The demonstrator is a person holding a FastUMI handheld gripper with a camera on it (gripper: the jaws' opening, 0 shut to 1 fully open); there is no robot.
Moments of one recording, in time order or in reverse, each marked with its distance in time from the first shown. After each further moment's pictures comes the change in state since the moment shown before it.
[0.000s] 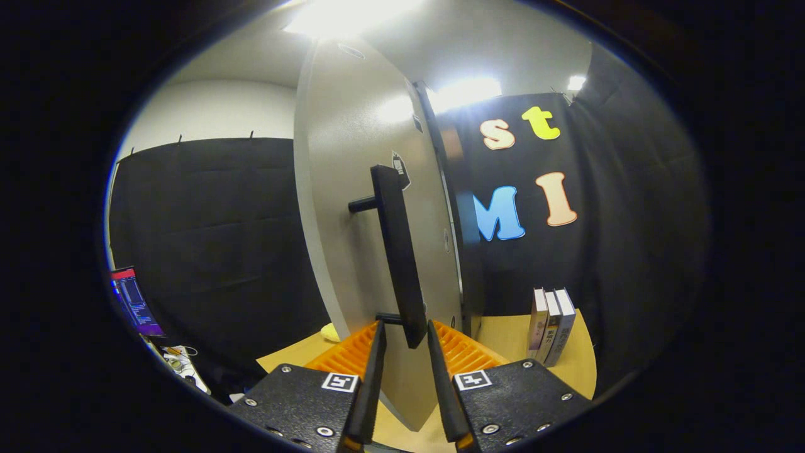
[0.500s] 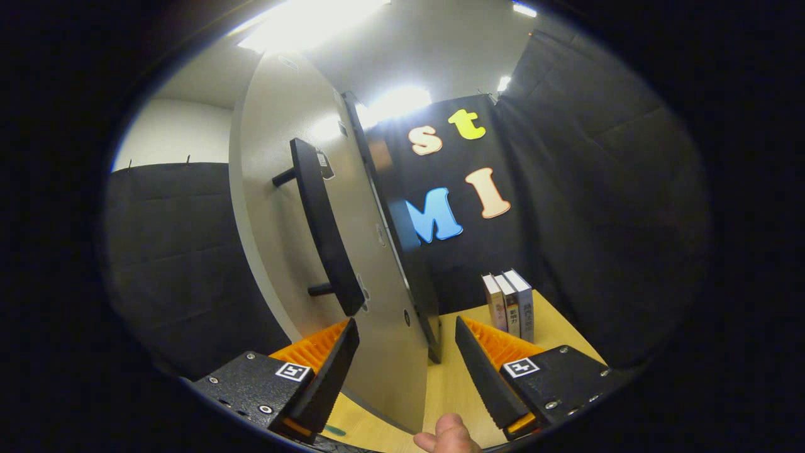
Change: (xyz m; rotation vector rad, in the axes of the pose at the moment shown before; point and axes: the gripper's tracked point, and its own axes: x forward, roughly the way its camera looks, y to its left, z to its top) arm -0.008 -0.039 -0.041 0.130 -0.120 -0.301
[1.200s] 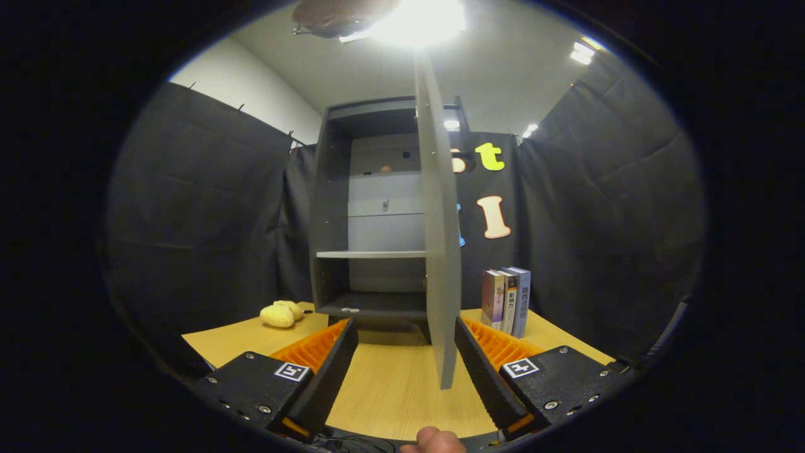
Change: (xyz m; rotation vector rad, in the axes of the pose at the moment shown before) arm -0.070 0.096 -0.189 -0.290 -0.120 -0.026
